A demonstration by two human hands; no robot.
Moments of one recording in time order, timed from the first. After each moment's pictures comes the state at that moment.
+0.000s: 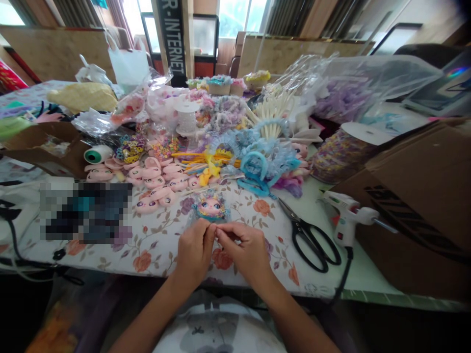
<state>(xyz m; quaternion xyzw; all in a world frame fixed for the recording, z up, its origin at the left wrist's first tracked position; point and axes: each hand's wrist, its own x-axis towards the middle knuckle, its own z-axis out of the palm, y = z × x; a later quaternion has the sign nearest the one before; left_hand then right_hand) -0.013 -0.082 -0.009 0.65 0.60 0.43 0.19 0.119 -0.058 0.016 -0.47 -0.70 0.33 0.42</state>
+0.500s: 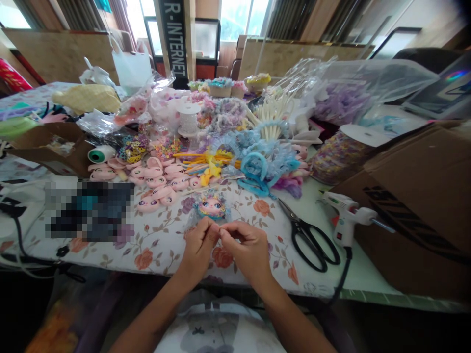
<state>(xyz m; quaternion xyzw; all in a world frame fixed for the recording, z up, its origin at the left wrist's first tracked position) -0.007 -0.083 -0.004 0.54 0.52 0.51 0.43 0.114 -0.064 0.022 -0.51 -0.60 0.42 0.46</state>
